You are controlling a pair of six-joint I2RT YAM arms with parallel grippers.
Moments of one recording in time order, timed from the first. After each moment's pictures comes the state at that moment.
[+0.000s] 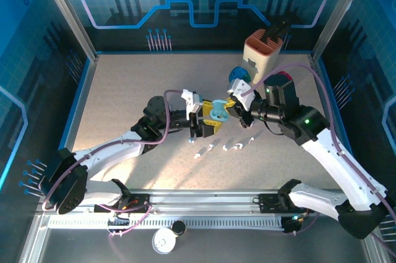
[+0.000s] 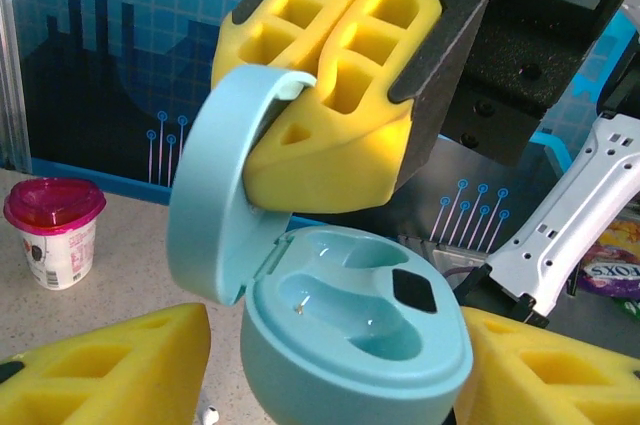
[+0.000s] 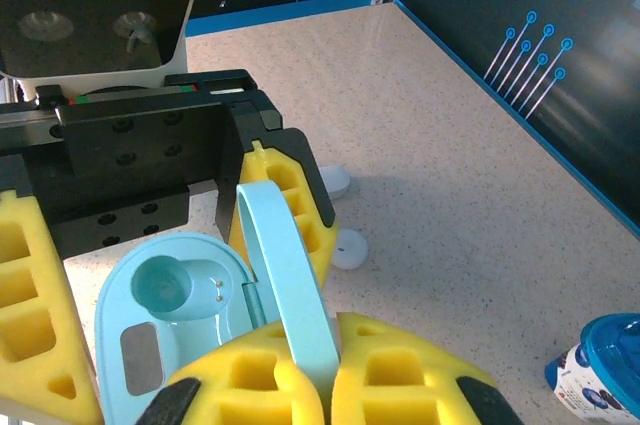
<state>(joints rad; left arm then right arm) -0.68 1.30 0.75 0.61 0.74 -0.23 0.59 1.05 1.24 -0.70 -0.34 -0.34</state>
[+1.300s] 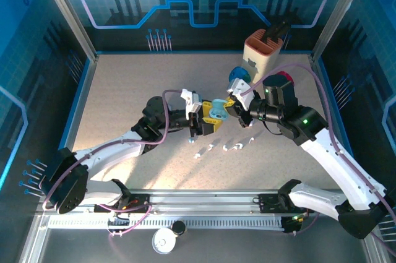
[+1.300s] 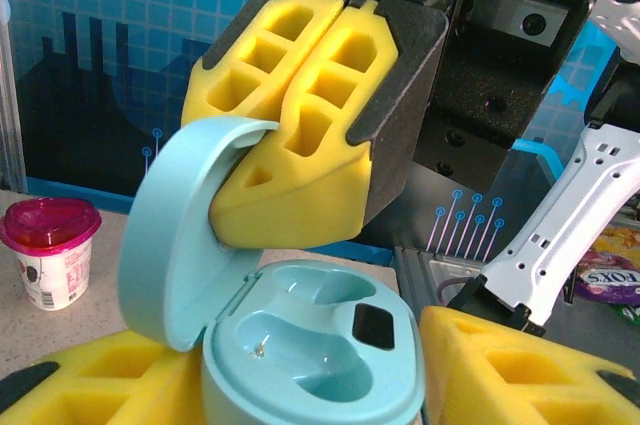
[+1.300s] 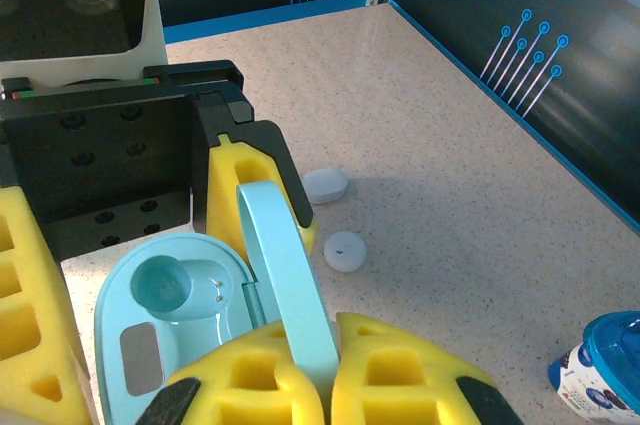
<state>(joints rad) -0.68 1.30 0.75 0.66 0.75 -0.24 0.59 1.05 1.22 -0.67 -0.34 -0.32</state>
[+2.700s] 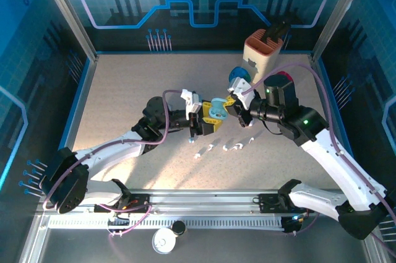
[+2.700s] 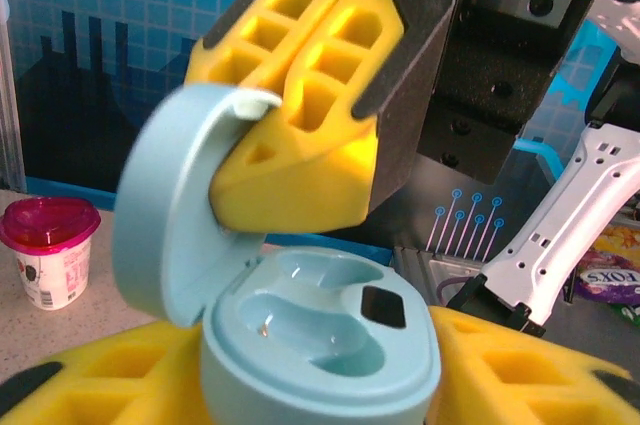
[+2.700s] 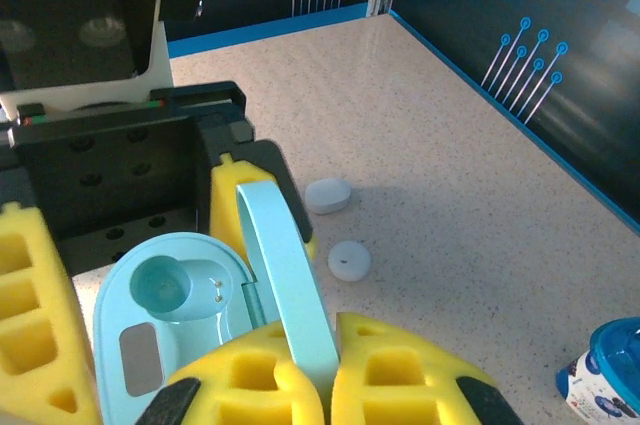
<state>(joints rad) -0.68 1.30 0.74 0.67 0.75 -0.25 0.59 1.05 1.22 -0.65 -0.35 -0.29</state>
